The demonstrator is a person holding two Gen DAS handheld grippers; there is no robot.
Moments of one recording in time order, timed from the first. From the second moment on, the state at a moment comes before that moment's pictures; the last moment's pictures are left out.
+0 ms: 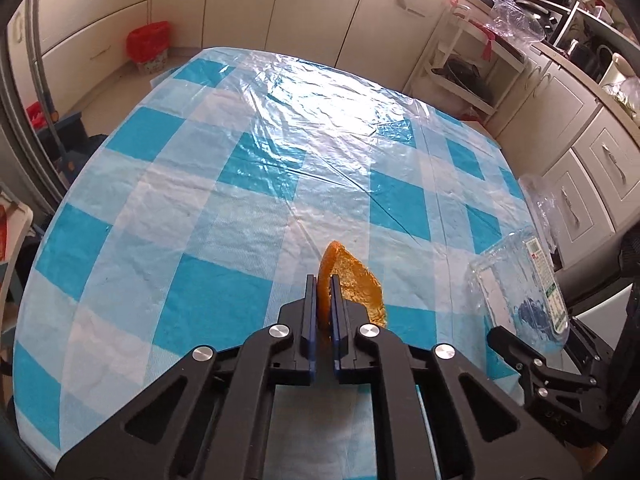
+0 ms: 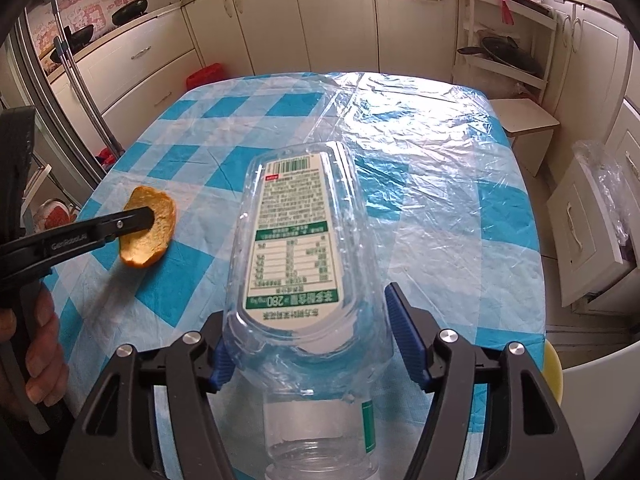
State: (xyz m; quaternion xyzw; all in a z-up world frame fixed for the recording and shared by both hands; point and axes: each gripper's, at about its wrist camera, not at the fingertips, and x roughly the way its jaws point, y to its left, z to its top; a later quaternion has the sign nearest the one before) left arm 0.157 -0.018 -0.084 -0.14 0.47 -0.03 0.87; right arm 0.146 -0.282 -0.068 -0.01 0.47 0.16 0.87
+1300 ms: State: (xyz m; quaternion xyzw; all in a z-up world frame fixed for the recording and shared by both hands) left arm 0.083 -0.031 -0.088 -0.11 0.48 -0.08 0.87; right arm 0.129 -0.274 -0.069 -0.05 0.46 0.16 0.88
